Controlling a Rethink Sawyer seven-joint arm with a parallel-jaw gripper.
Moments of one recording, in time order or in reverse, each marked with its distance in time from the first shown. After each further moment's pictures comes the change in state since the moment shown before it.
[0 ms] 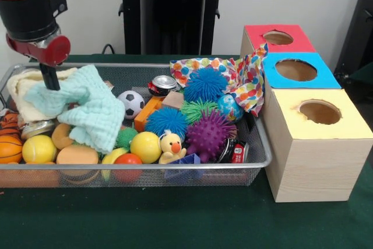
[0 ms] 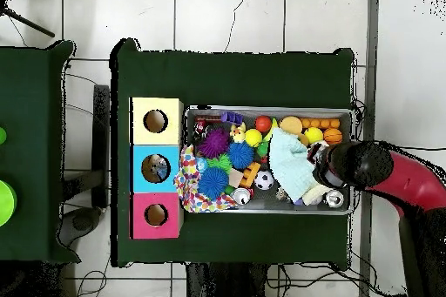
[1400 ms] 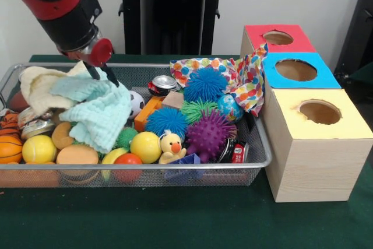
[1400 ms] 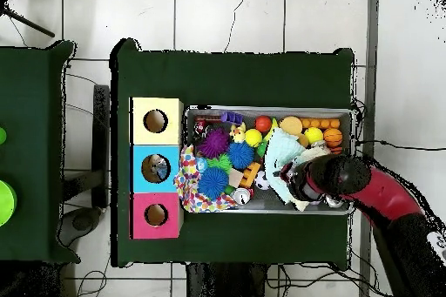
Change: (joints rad) arm -0.053 0.080 0.063 0.133 0.090 0.059 0.000
